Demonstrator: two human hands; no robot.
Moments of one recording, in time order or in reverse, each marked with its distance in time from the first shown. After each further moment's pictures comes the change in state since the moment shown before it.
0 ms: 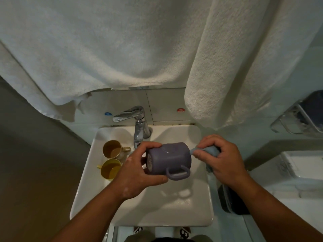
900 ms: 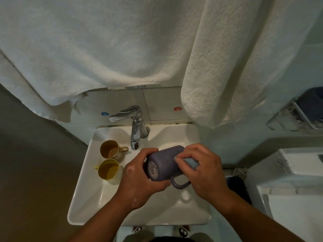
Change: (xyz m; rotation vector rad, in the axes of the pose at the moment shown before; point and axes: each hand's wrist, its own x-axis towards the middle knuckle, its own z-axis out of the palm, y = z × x) left_hand -0.011 -0.011 0.025 0.198 0.156 0.068; right_hand -0.029 -0.013 0.042 -0.286 0.043 -0.061
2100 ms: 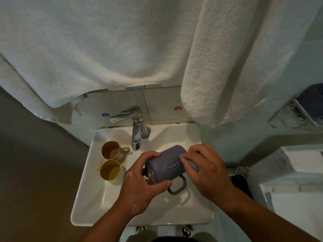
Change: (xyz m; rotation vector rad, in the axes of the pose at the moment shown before) left_hand -0.011 -0.007 0.004 -0.162 0.010 -0.037; right_hand -0.002 0.022 0.000 -0.285 0.081 -0.344
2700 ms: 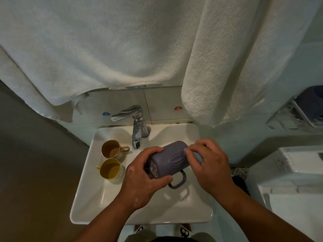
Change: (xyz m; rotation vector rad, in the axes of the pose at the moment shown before) left_hand 0.006 0.009 -0.001 0.039 -0.002 0.048; right_hand 0.006 -0.007 -0.004 0.005 0.063 0.205
